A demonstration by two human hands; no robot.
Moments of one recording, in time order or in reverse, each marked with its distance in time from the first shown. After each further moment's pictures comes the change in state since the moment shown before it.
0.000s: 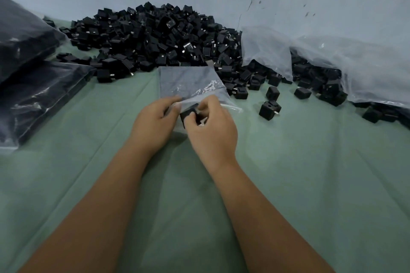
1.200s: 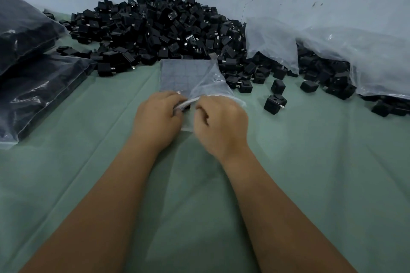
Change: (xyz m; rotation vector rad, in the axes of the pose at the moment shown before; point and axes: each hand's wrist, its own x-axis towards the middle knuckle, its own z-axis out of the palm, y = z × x) left_hand 0.001 -0.005 0.002 0.334 -0.013 0.162; right_hand 0.012 0.004 -0.012 -0.172 0.144 -0.524
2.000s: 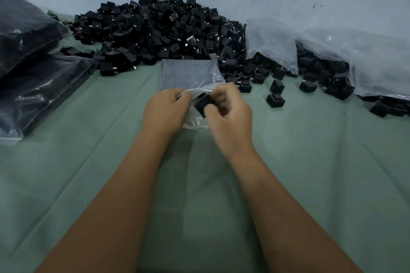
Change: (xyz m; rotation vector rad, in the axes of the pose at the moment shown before) left_hand 0.012 0.025 0.005 -0.225 0.067 -0.300; right_hand -0.004 0.000 -0.014 0.613 -0.046 0.476
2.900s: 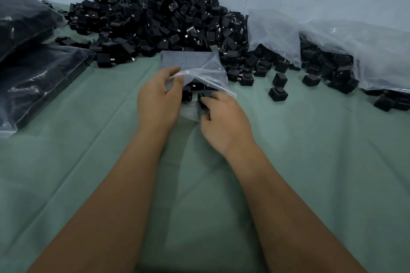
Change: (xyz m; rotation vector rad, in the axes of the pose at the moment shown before) left_hand 0.000 -0.007 0.002 -0.229 0.234 0.008; right_hand 0.005 0.019 0.002 -0.785 -0.338 -0.090
